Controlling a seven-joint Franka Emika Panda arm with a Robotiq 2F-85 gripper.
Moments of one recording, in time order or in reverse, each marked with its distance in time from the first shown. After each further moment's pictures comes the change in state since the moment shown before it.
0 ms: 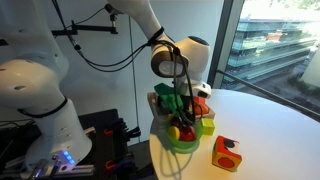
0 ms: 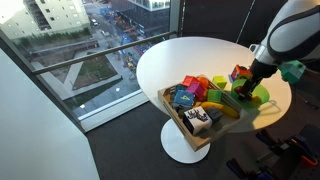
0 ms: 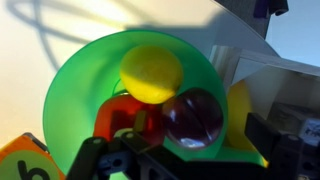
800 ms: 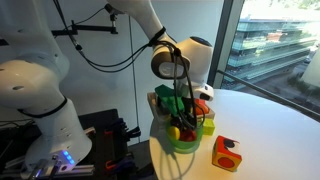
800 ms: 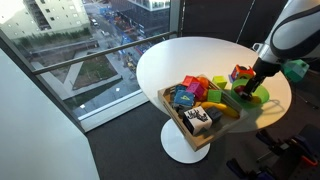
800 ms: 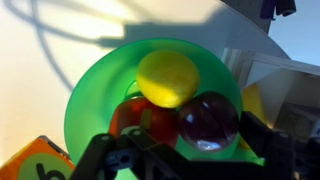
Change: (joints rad) arm -0.021 -0.002 -0.016 0.000 0.002 0.000 -0.026
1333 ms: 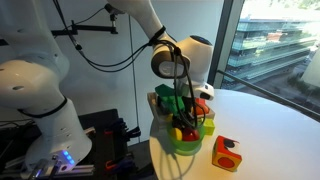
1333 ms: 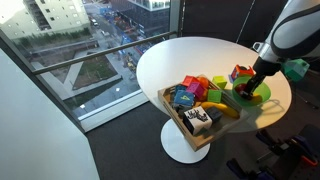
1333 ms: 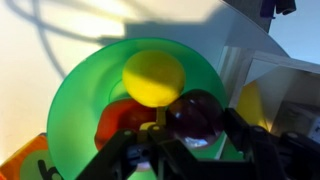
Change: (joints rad) arm 0.000 -0.006 0.000 0.001 0.000 0.000 -0.001
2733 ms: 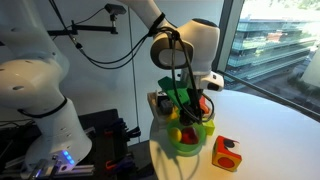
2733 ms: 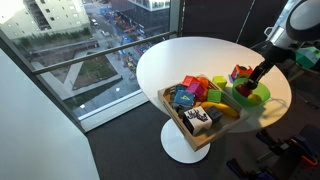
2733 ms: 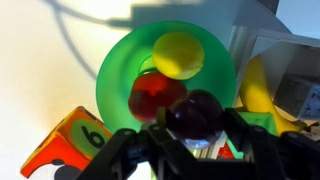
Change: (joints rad) arm 0.000 -0.094 -0.056 0.010 -0.009 -0.020 0.005
